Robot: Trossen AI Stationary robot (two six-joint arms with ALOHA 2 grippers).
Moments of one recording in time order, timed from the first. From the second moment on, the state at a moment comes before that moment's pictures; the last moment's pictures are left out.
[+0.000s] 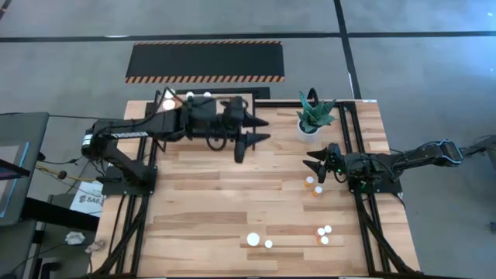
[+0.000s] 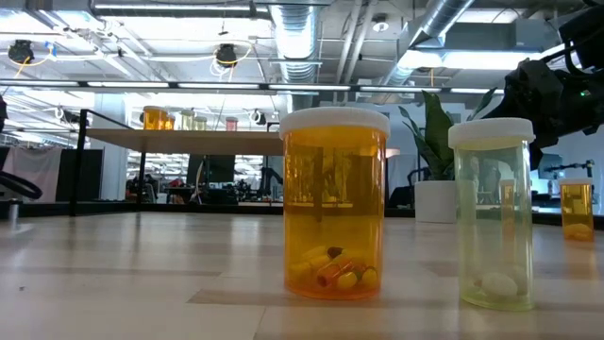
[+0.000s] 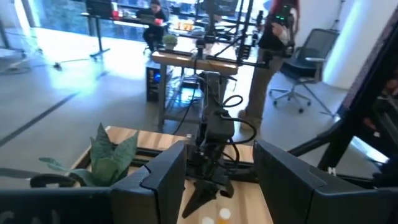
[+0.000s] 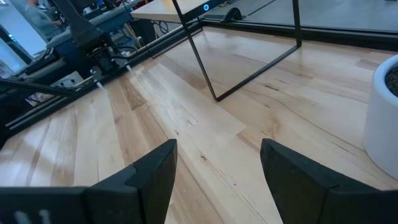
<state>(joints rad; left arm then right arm) 0.03 1.52 1.64 -0.24 -0.03 -0.13 0.10 0.39 0.00 0.09 0.47 0.54</state>
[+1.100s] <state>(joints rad) -0.10 1.52 1.64 -0.24 -0.23 -0.14 0.16 0.39 0.04 0.31 0.11 0.86</state>
